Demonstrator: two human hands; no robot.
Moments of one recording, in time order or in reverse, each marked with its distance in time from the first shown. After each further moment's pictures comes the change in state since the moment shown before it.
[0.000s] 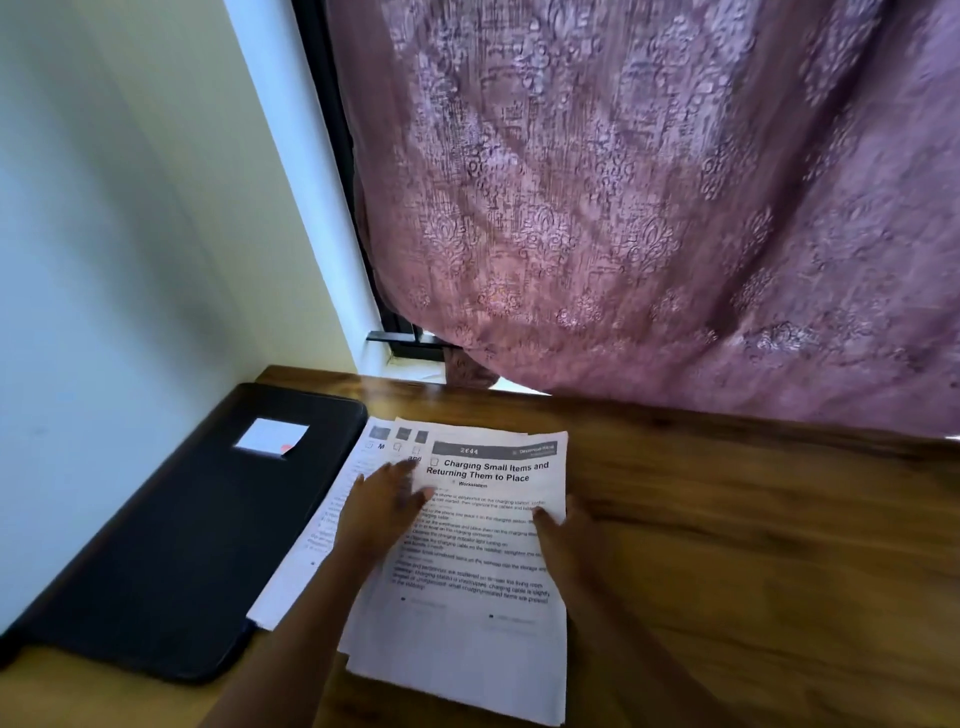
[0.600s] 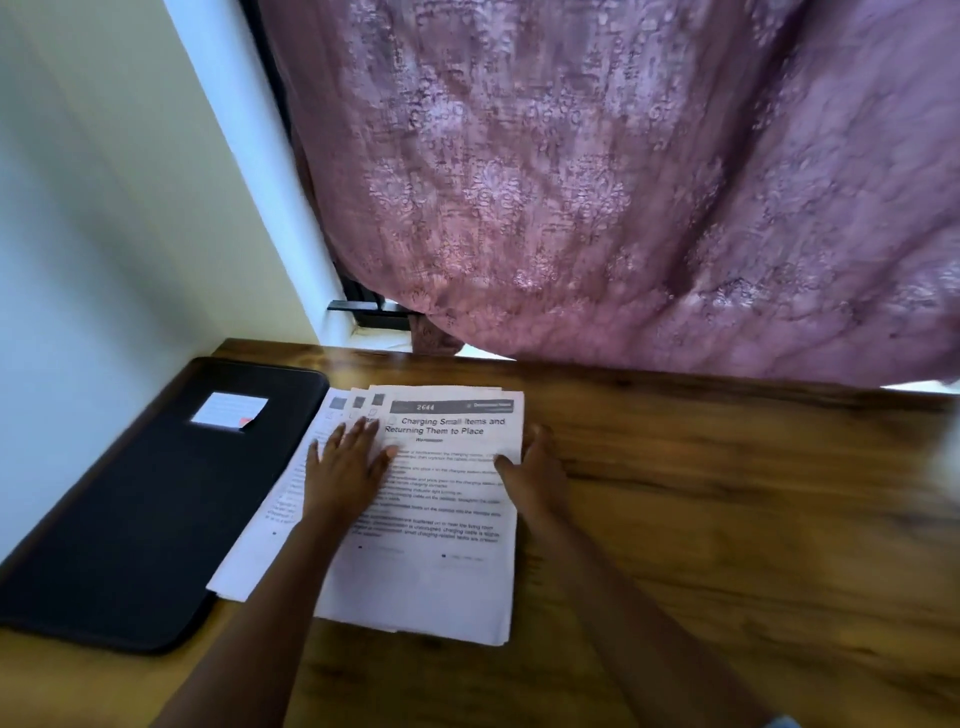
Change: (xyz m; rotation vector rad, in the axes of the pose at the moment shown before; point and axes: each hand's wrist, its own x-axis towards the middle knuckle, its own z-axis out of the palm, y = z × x) left_hand -0.001 0.004 0.007 0.337 0.032 -0.008; right_hand 0.012 -0.023 -0.017 -0.147 -0.060 -0.039
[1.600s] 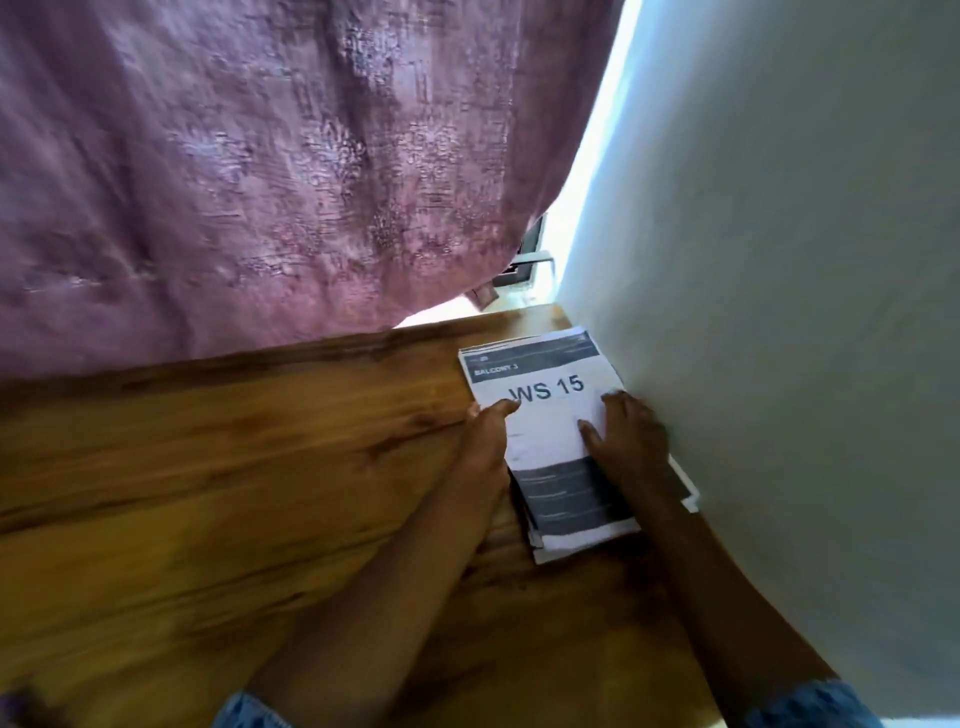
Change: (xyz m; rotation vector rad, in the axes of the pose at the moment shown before) left_hand -0.169 0.718 0.110 -1.599 -0.838 -0.310; right_hand -0.012 0.372 -0.574 -0.705 0.513 0.109
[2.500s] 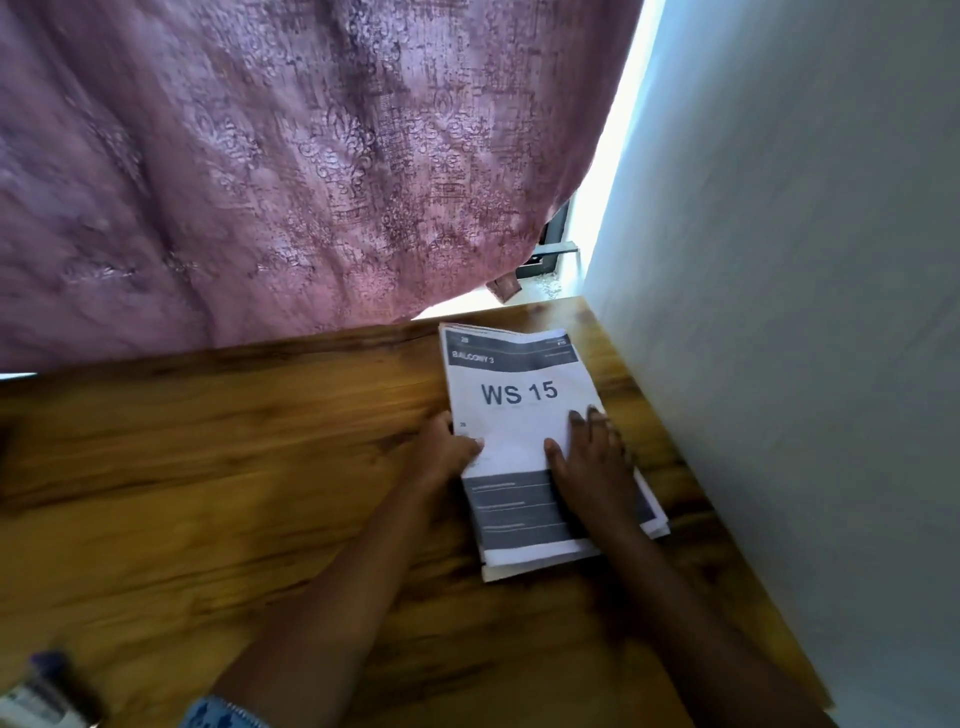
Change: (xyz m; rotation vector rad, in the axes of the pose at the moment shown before) left_hand -0.011 0.014 -0.057 0.733 0.179 0.176; right_hand -0.035 -0.042 0.032 -0.009 -0.073 -0.078
